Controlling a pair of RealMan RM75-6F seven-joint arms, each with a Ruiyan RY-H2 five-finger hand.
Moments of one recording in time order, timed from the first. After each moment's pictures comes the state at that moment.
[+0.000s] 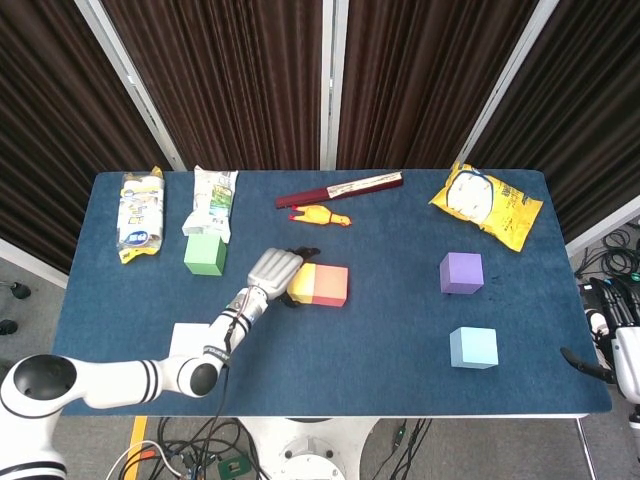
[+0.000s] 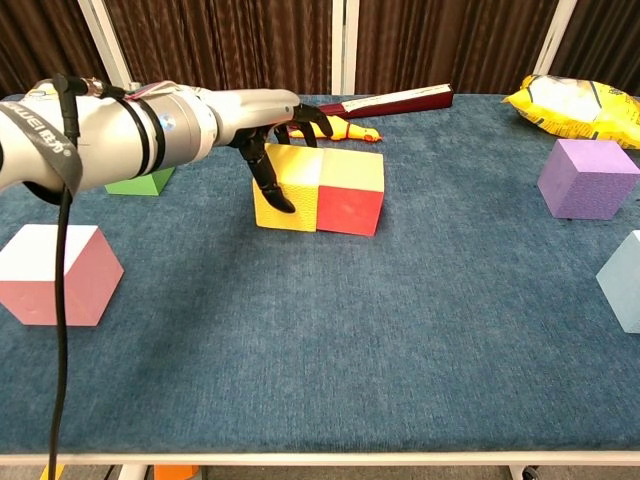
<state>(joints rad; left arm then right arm) -1.05 -1.68 -0.24 -1.40 0.75 0.82 0.44 0.05 -1.01 0.09 -1.60 -1.52 1.55 0.11</state>
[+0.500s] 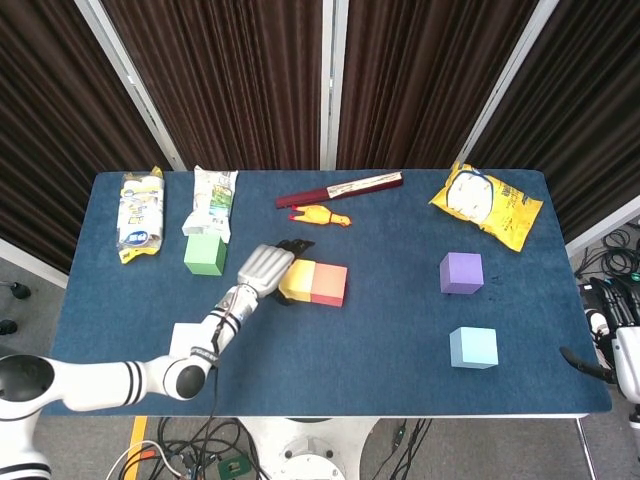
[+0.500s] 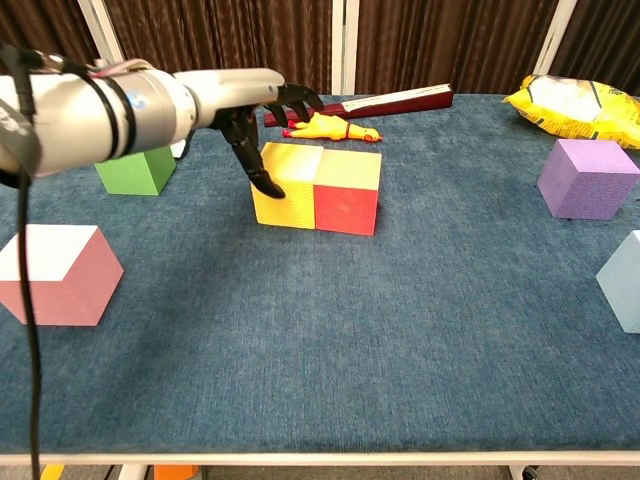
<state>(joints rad) -1.02 -1.59 -0.24 -1.50 0.77 0.85 0.40 0.05 -1.02 0.09 -1.59 -1.53 1.55 0.13</state>
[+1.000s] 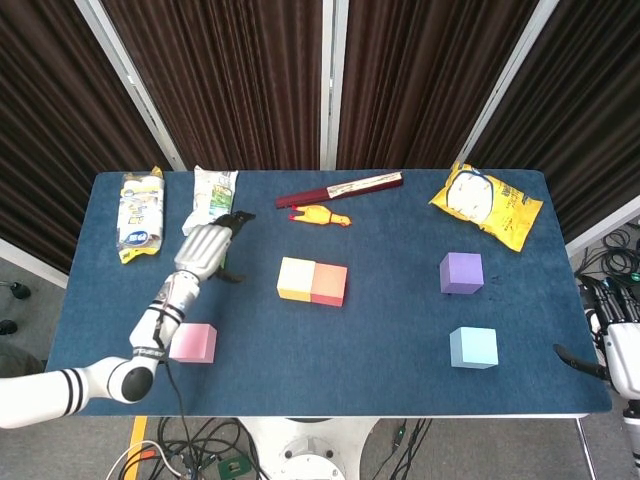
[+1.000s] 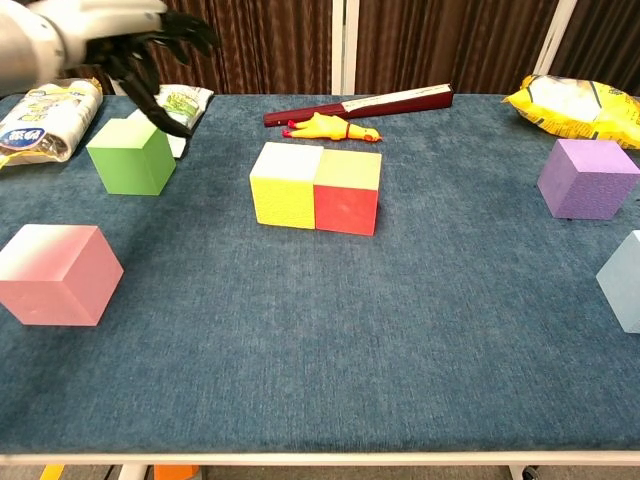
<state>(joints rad) -0.86 -1.38 -0.22 -1.60 0.87 0.96 0.26 0.07 -1.02 0.09 -1.57 -1.54 1.53 0.14</state>
